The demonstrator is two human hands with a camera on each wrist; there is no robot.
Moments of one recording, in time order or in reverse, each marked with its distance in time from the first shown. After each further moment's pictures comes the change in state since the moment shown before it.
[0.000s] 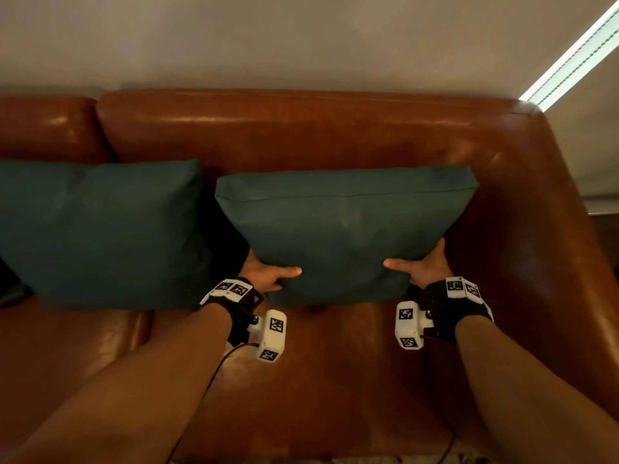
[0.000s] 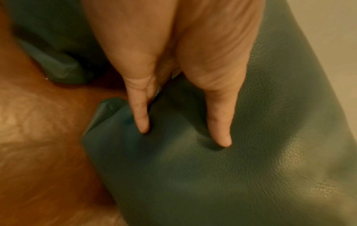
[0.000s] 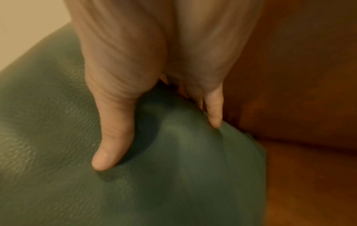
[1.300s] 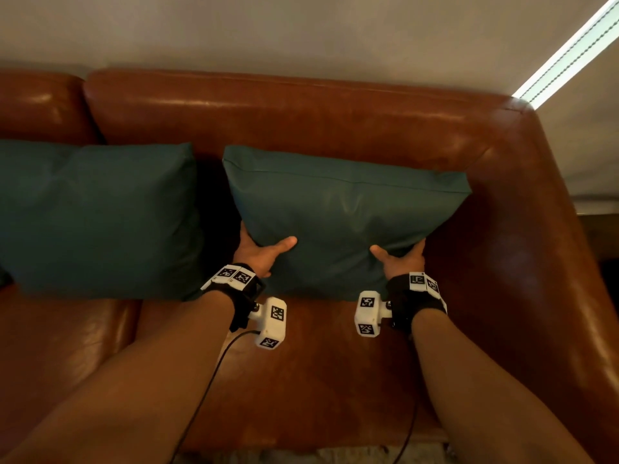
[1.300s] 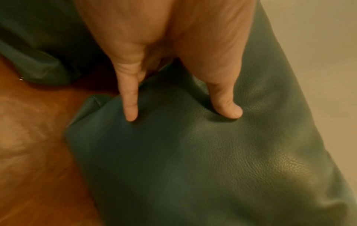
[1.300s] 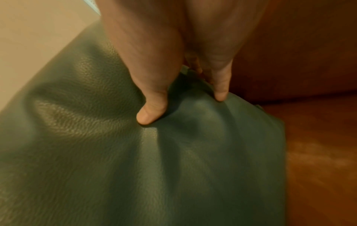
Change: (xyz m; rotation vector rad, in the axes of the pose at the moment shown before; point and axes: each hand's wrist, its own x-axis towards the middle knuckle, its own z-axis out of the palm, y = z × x) left_hand -0.012 0.008 0.004 0.085 0.114 0.078; right_hand -0.009 0.011 0.033 -0.176 0.280 0.067
